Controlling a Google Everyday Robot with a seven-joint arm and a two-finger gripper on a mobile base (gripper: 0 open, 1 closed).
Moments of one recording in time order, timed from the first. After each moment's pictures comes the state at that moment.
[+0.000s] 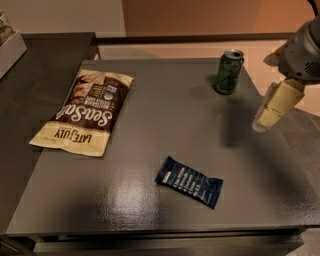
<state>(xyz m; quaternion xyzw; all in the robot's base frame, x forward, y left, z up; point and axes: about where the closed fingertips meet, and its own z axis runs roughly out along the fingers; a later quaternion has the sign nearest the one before) 0.503 -0.225 0.947 -0.56 0.80 0.01 0.22</state>
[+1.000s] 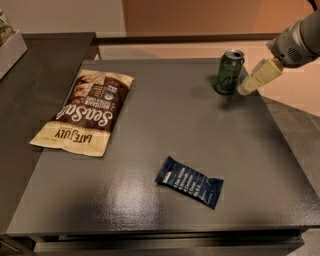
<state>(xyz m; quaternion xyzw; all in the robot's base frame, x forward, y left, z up) 0.639 -0.259 0.930 -0.45 0.82 0.04 0.34</state>
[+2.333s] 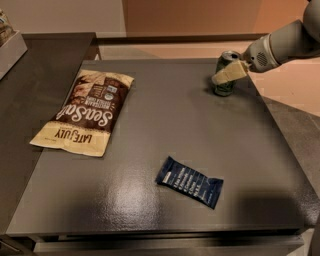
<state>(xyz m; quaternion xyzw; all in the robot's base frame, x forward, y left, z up) 0.699 -0.207 0.889 -0.41 0.82 0.18 0.37</state>
